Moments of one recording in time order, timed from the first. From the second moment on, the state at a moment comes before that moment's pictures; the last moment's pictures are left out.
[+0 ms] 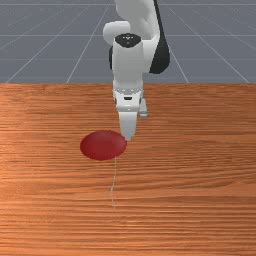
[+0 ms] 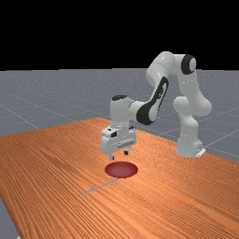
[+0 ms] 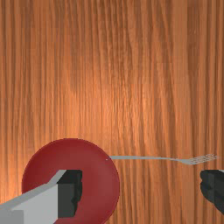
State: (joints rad) arm 0.00 0.39 0.00 -1.96 0.00 2.36 -0.79
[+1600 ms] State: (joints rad) arm -0.03 0.90 -0.11 -1.41 0.28 2.15 0.60
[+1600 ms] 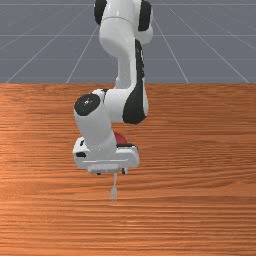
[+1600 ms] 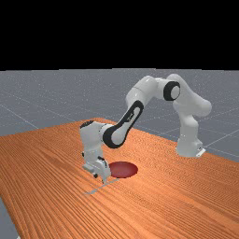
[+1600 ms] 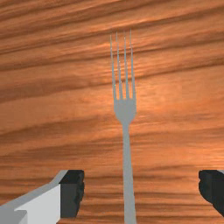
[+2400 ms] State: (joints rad) arm -0.01 0.98 -0.13 -1.30 0.30 2.17 0.73
